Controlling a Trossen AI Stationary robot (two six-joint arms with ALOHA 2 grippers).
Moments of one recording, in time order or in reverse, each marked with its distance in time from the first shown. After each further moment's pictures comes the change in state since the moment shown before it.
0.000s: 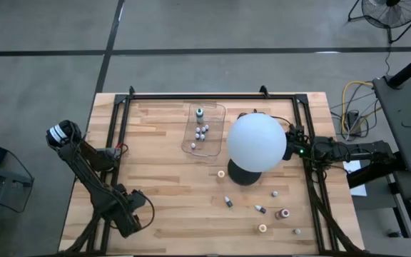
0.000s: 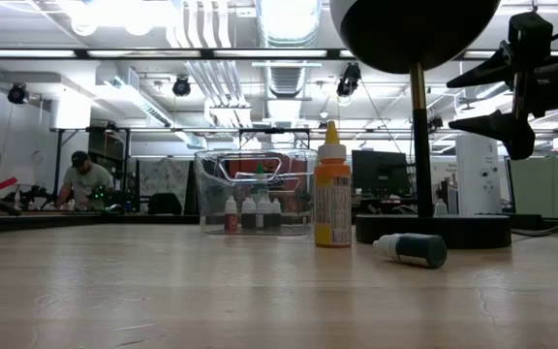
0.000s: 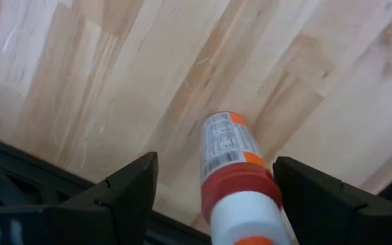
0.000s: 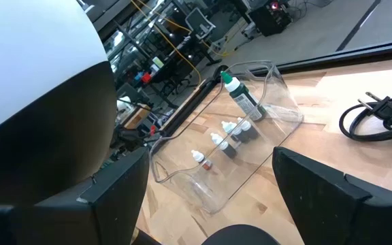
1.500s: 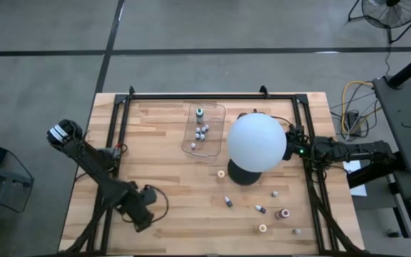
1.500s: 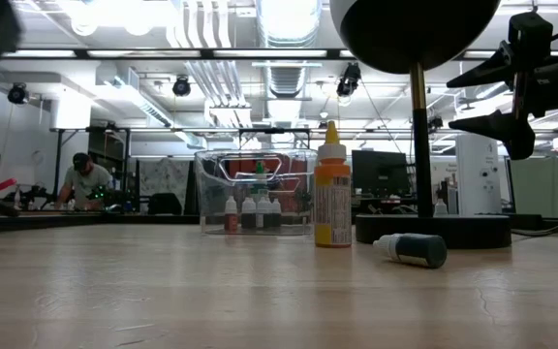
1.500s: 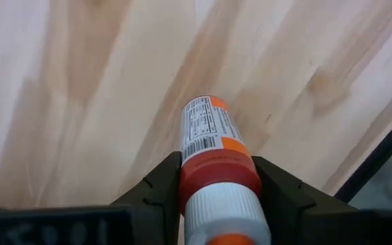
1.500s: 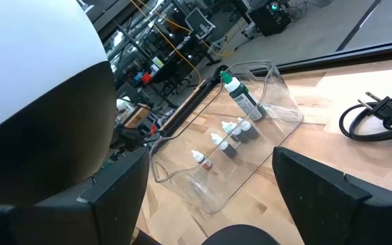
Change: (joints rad) left arm 0.173 0.000 0.038 0.060 0.019 0.213; right arm 0.000 0.000 0.000 0.000 0.000 0.000
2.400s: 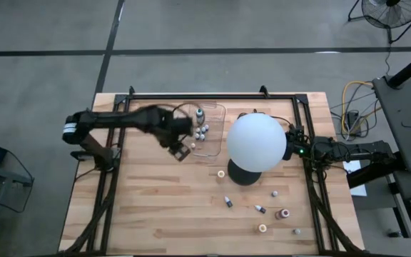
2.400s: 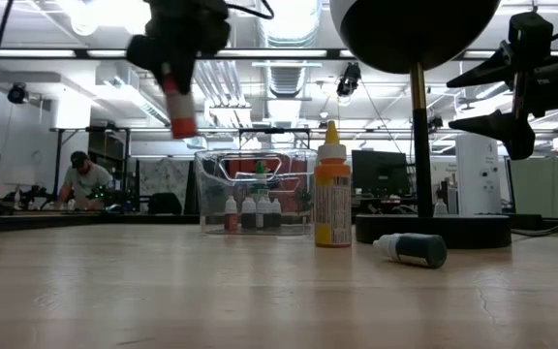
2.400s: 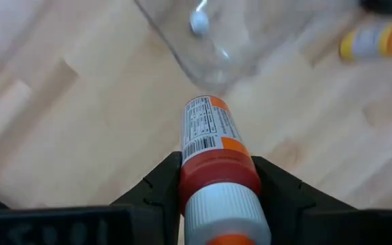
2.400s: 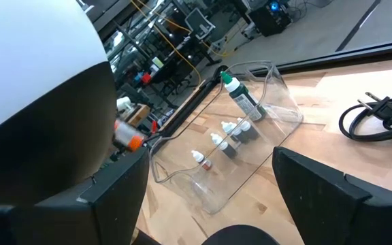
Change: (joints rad) left arm 0.848 0.125 0.558 -0.415 -0.127 0.572; right arm 0.000 0.000 0.000 0.000 0.000 0.000
